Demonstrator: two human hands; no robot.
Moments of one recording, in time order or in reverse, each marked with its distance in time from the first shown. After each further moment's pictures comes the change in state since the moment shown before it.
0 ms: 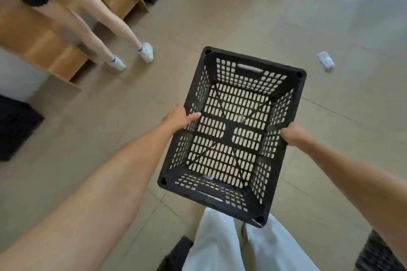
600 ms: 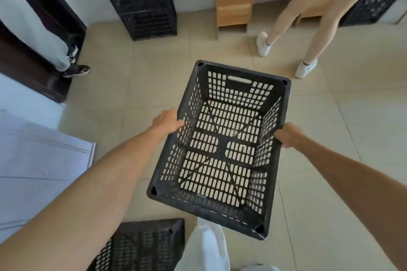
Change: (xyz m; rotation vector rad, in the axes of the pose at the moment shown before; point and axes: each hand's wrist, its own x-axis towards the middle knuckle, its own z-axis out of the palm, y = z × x) left_hand -0.222 -0.407 -0.068 -0.355 0.281 -0.676; right_hand -0.165 -0.401 0.253 -0.738 -0.269 -0.684
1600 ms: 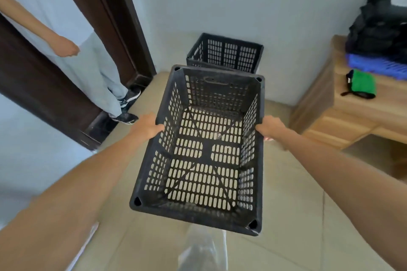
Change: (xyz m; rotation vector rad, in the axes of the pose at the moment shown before) left_hand 0.501 -0.290 -0.455 -0.289 0.266 -0.356; right_hand 0.368 -0.814 -0.167 -0.473 0.027 -0.580
